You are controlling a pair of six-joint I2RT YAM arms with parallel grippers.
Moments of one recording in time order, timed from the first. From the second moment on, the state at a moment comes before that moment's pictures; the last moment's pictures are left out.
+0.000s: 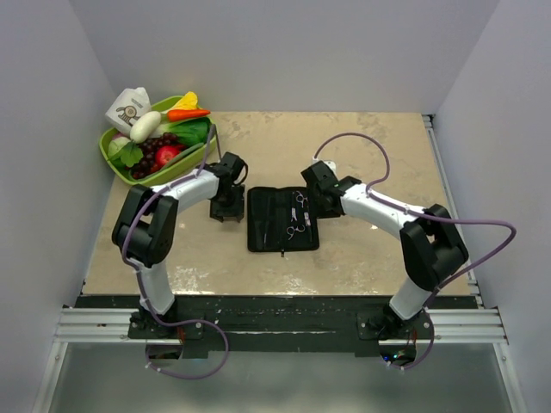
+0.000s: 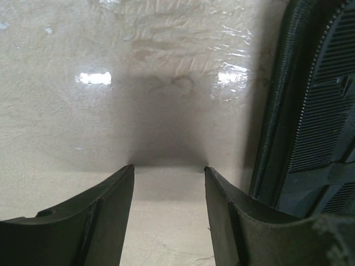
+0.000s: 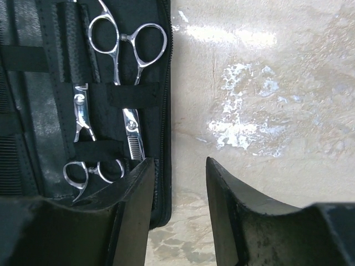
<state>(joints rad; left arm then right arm) -0.41 1.87 1.23 -0.67 -0.07 -0.43 0.61 1.67 1.14 -0.56 0.31 0.49</state>
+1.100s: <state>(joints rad) -0.49 1.90 1.28 -0.68 -0.07 -0.43 0.56 1.85 1.16 -0.50 0.34 0.50</state>
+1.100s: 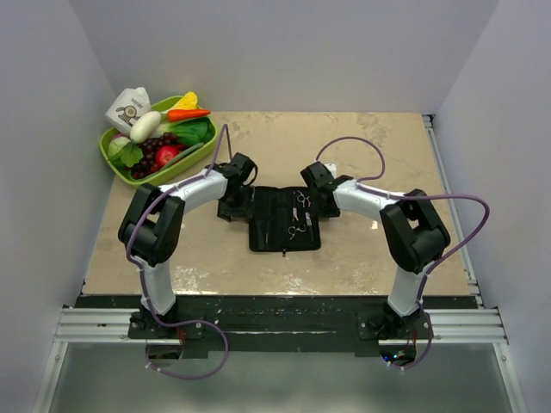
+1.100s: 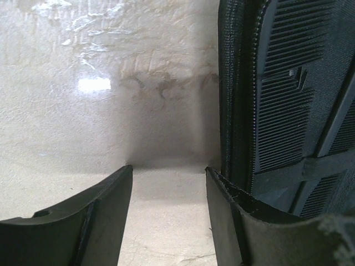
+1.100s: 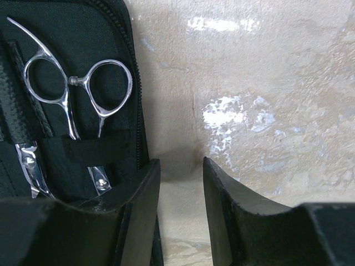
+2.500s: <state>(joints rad) -0.61 1.95 1.46 -0.42 0.29 -0.48 0.54 1.85 1.15 -0.34 0.13 0.42</state>
